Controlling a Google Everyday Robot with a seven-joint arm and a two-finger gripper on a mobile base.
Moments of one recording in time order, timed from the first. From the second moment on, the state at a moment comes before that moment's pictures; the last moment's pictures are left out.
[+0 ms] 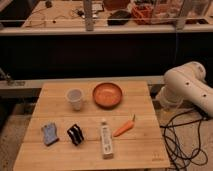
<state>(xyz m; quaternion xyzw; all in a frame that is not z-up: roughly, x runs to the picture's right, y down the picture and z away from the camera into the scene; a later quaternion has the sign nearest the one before) 0.285 0.107 0.684 -0.28 0.02 0.02 0.96</state>
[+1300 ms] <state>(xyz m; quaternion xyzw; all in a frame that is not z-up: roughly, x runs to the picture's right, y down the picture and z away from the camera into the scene) 0.228 0.105 0.677 -0.28 0.02 -0.02 0.96</state>
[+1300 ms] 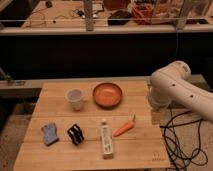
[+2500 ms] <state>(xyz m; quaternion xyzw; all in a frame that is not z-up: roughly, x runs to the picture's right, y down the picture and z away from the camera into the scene) 0.127 0.127 0.679 -0.27 -0.03 -0.11 0.96</state>
